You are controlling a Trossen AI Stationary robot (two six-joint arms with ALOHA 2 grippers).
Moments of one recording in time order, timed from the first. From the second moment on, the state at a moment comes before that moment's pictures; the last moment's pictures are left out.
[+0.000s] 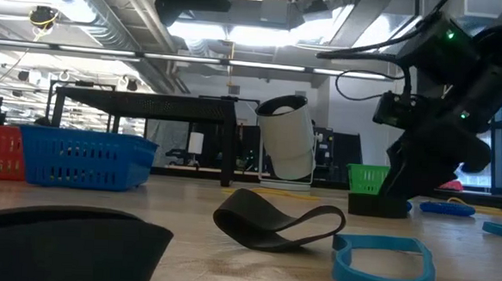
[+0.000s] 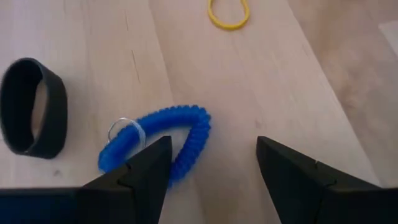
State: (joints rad) left arm -0.34 1.28 0.86 -0.01 -0.38 -0.28; right arm 0.20 1.45 0.40 0.07 0.23 0.38
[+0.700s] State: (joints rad) left arm -0.35 1.28 0.86 -0.01 -0.38 -0.27; right arm 0.22 1.53 0.49 0.04 0.21 0.20
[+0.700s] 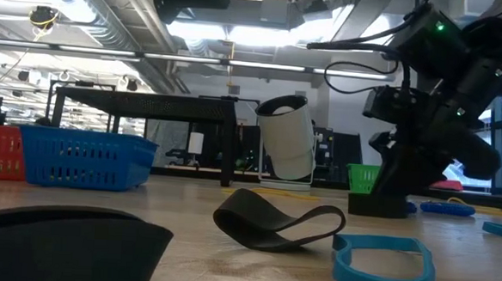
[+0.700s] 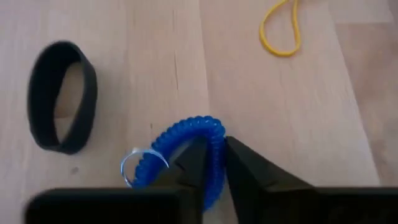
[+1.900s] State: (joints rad) left arm -0.31 1.42 0.86 0.24 -0.67 -0.26; right arm 0.23 1.43 0.83 0.33 0.48 -0.17
